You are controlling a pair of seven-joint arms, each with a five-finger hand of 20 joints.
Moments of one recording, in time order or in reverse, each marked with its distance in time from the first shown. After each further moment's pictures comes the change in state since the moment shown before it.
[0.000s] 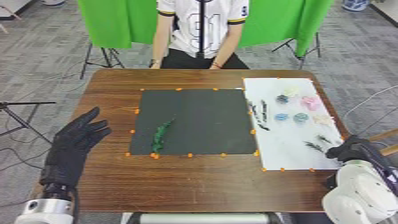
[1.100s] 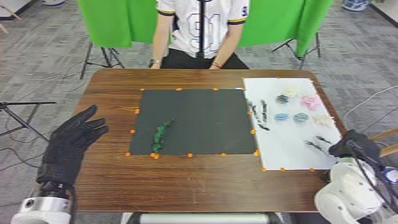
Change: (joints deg) left arm 0.3 0.1 -1.3 -0.2 0.0 0.1 -0.4; right arm 4.1 1.5 -5.6 6.3 -8.9 8.0 -1.2
